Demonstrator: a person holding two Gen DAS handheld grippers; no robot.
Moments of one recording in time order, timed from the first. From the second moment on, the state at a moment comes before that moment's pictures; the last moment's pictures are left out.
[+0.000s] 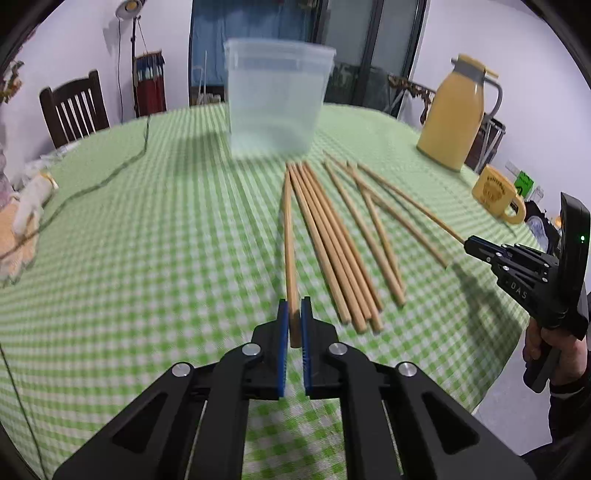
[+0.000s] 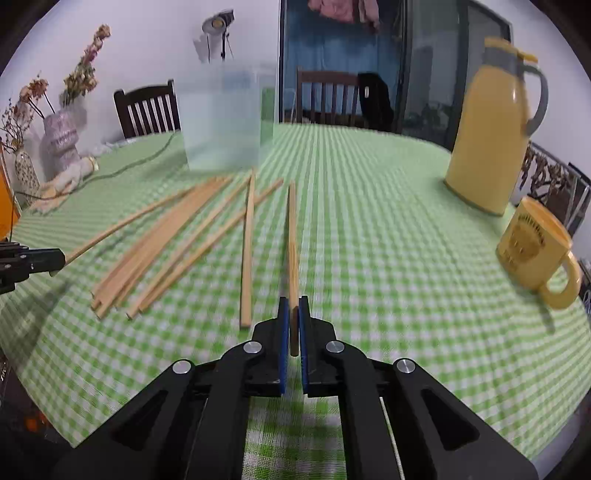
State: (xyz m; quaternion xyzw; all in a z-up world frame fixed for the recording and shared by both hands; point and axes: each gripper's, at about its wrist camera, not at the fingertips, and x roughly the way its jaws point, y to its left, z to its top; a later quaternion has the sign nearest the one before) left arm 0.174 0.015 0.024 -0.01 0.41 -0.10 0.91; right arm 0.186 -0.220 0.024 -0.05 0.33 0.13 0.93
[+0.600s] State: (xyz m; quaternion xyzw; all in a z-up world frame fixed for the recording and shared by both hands) left arm 0.168 0.044 0.133 0.02 0.31 -0.11 0.95; right arm 0.179 -0.228 0.117 -0.09 0.25 0.16 0.95
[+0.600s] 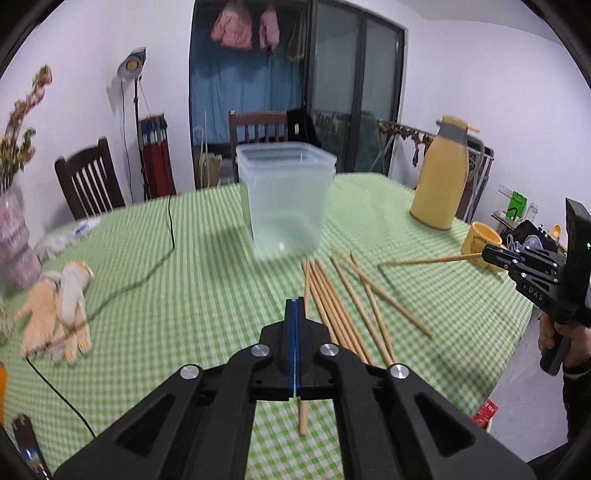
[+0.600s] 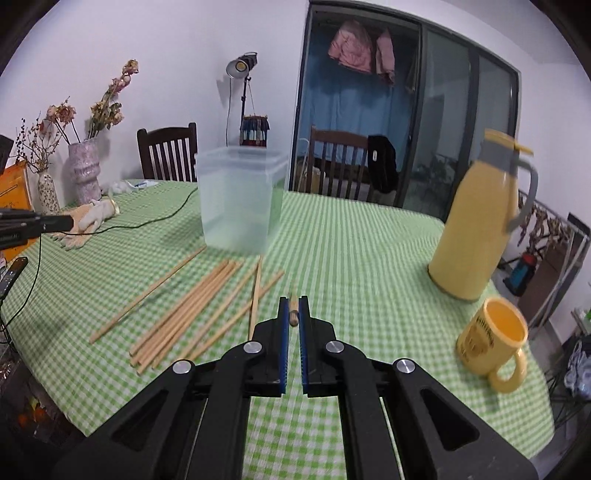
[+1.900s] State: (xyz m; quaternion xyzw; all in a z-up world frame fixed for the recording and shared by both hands) left arm 0.177 0.035 0.027 0.00 0.43 -0.13 0.89; right arm 0.172 -0.239 0.106 -0.08 0.26 0.15 0.95
